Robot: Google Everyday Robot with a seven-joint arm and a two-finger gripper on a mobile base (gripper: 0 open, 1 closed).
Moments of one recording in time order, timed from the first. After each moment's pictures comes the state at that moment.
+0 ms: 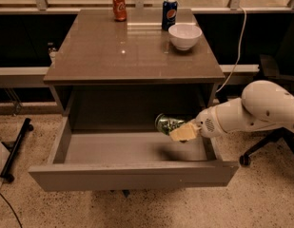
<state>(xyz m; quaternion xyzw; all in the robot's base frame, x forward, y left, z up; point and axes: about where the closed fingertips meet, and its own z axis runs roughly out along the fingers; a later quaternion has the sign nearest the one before) 0.535 -0.124 0.711 -0.29 0.87 0.30 0.25</state>
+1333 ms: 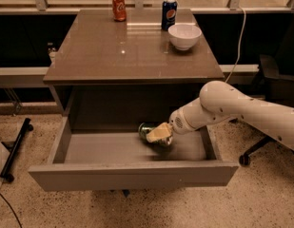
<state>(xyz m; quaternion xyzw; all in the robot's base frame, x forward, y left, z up) 0.581 -0.064 0.651 -0.29 0.90 0.26 0.20</state>
